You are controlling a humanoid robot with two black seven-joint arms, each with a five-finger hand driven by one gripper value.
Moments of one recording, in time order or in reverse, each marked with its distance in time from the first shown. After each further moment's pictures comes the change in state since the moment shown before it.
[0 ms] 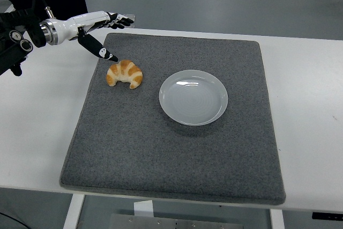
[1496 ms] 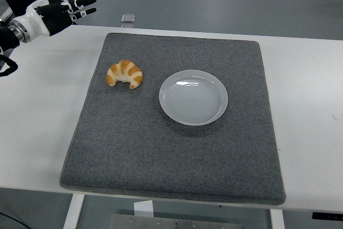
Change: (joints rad) left arm 0.007 -0.008 0.057 0.258 -1.381 -0.303 0.357; right arm 0.000 0.000 0.000 0.000 0.000 0.000 0.000
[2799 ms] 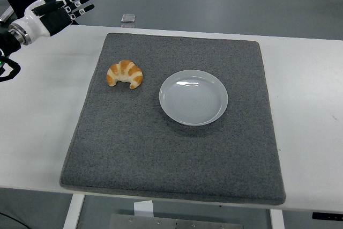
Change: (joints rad) left arm 0.025 -0.011 0.002 0.004 -0.208 0.000 0.003; right arm 0.000 0.000 0.000 0.000 0.000 0.000 0.000
